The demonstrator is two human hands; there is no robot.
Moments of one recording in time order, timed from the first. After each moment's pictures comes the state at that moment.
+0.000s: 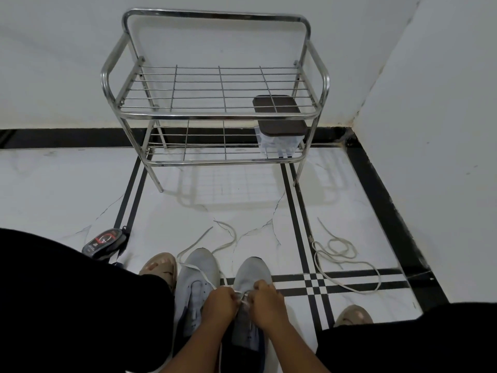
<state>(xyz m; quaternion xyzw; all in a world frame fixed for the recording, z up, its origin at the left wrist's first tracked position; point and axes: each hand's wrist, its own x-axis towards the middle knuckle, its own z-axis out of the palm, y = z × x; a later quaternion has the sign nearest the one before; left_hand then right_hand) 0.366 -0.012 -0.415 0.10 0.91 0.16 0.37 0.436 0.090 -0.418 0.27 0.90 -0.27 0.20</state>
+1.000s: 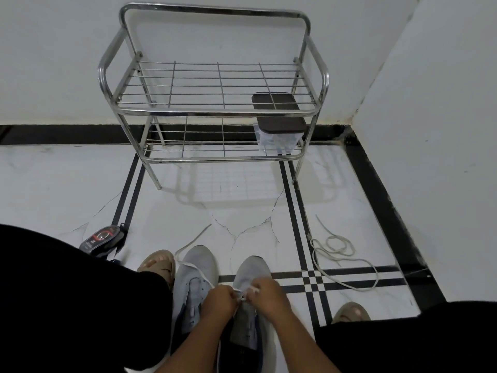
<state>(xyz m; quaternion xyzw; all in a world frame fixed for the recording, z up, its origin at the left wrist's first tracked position) 0.367 -0.011 -0.420 0.10 0.91 0.15 0.38 0.430 0.108 -0.422 0.31 0.87 -0.33 0.21</state>
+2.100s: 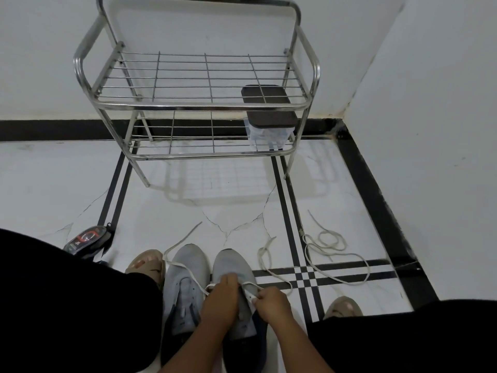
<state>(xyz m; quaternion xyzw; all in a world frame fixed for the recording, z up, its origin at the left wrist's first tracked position) 0.382 -0.002 -0.434 0.29 0.90 0.12 0.29 0.454 0.116 -0.423 0.43 0.78 -0.37 0.25</state>
